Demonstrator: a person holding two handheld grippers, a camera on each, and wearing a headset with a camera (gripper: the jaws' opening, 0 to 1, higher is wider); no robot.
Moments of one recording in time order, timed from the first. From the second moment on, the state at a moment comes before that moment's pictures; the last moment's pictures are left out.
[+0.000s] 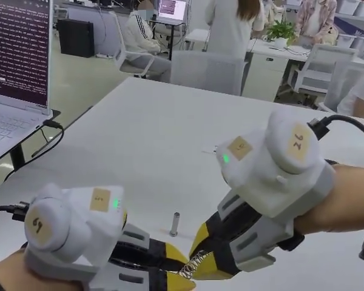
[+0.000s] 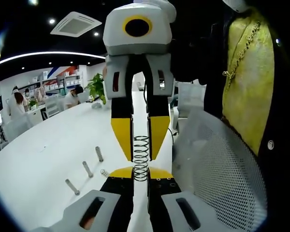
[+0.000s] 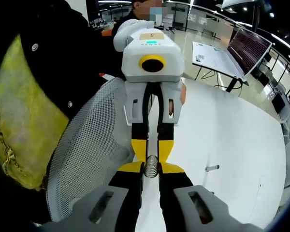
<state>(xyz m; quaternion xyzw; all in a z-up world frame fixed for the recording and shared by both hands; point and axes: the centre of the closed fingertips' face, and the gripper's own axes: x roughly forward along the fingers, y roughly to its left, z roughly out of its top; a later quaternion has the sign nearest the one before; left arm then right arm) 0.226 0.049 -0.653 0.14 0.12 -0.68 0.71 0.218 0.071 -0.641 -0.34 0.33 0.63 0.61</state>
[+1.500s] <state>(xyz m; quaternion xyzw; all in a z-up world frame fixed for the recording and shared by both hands) 0.245 0.063 -0.661 0.11 0.17 -0.63 0.75 0.236 0.044 -0.646 -0.37 0.36 0.60 0.61</state>
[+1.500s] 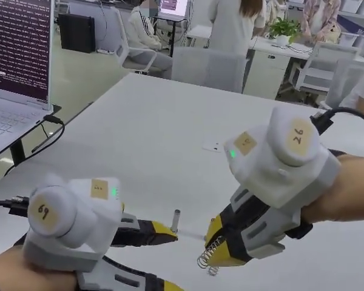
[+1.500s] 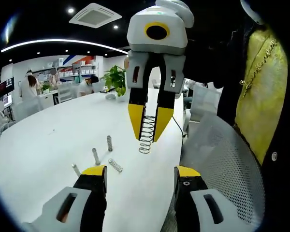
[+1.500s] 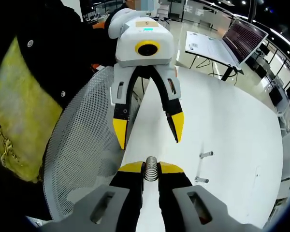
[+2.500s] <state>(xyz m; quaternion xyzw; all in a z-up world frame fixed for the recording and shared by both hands) 0.267 0.105 -0.669 0.09 0.18 -0.55 0.81 0.302 0.004 -0.648 -0.39 0.40 0.54 0.63</state>
